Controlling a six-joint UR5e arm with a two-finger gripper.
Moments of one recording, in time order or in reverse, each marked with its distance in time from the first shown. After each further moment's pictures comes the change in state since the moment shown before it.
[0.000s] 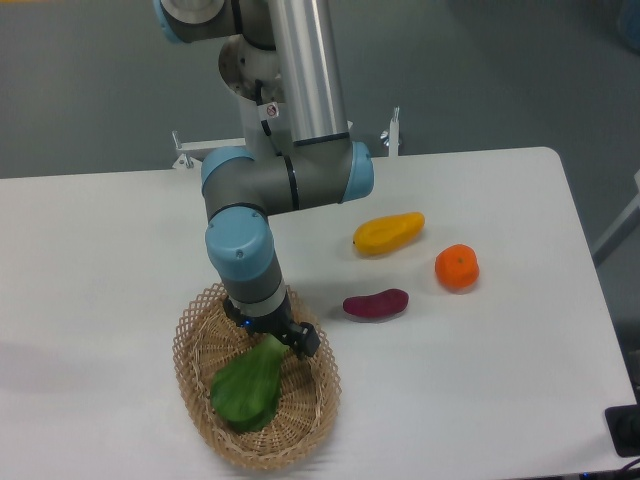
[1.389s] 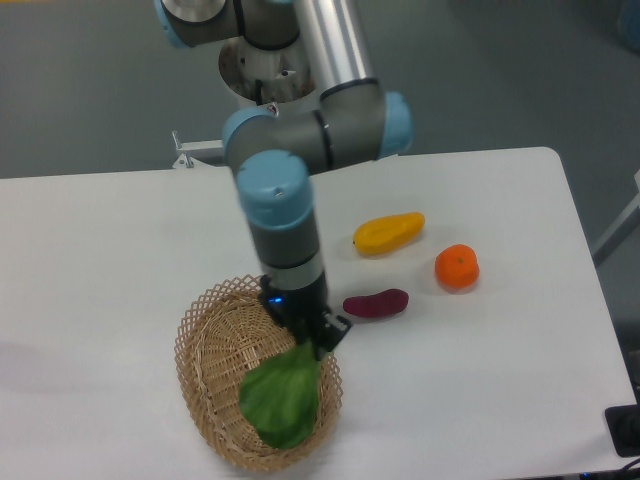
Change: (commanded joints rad) arm 0.170 0.121 0.172 -0.116 -0.089 0.280
